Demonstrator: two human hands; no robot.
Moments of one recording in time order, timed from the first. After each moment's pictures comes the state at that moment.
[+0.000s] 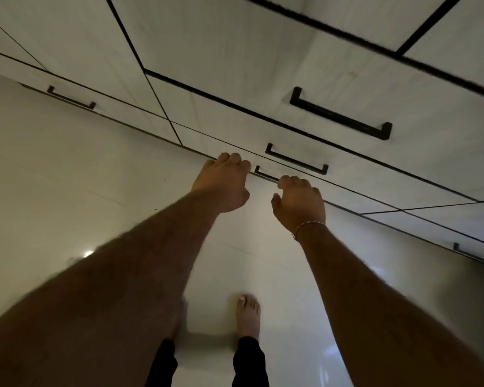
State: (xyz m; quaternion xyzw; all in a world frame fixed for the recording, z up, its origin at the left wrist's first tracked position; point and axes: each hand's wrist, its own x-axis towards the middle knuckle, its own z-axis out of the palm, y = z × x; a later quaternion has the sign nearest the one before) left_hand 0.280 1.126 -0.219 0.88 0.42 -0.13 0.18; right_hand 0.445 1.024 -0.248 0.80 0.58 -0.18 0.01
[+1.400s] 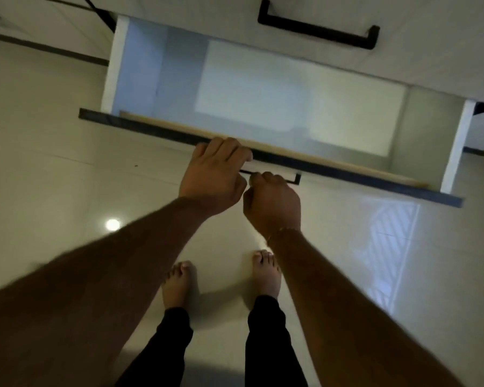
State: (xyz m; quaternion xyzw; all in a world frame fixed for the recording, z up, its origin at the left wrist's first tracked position) left_hand 0.248 1.030 -0.423 0.92 0.33 0.03 0.19; right_hand 0.365 0.926 -0.424 0.82 0.52 -0.24 -0.05
